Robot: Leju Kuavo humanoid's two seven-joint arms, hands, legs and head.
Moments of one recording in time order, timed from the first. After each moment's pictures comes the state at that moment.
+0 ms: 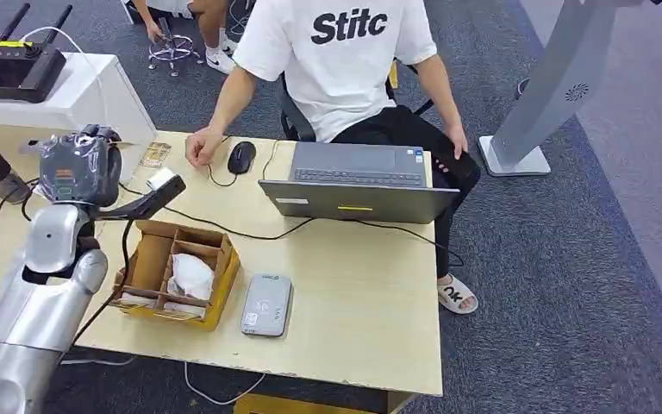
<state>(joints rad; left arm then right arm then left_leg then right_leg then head) -0.58 0.29 -0.29 -1.00 -1.30 0.27 0.09 -0.05 0.12 -0.92 -0.24 0.88 -0.42 -0.08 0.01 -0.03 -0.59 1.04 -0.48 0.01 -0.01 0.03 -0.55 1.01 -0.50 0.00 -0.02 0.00</state>
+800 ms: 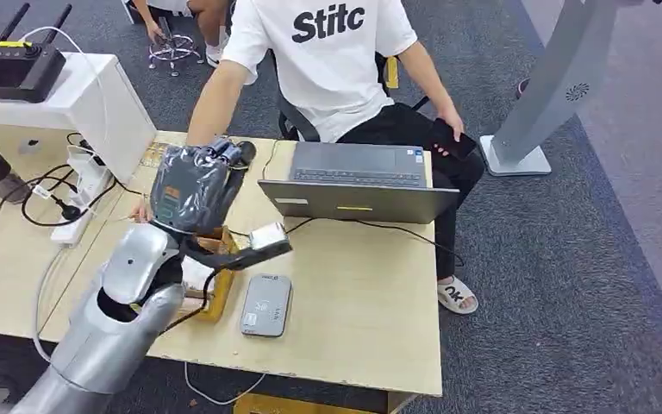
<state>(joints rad) -0.50 0.14 -0.61 -1.39 -1.23 0.11 0.01 -0.05 0.12 -0.95 -0.24 0.89 -0.42 -0.09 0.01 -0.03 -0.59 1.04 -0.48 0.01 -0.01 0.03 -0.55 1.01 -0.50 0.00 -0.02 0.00</state>
